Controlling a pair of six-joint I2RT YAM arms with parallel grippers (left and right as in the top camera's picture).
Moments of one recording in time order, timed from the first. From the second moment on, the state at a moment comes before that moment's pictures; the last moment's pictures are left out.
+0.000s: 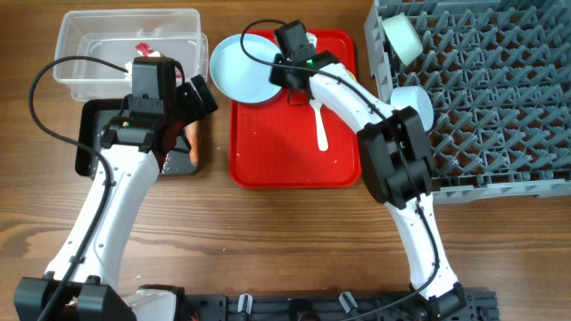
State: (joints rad) left arm -0.11 1.44 1.12 -0.54 -0.08 -0.54; right arm 0.48 2.48 2.00 -0.51 0.02 0.68
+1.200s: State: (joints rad) left arm -0.11 1.44 1.12 -0.54 -0.08 -0.54; right arm 0.21 1.96 1.99 -0.53 1.17 -0.13
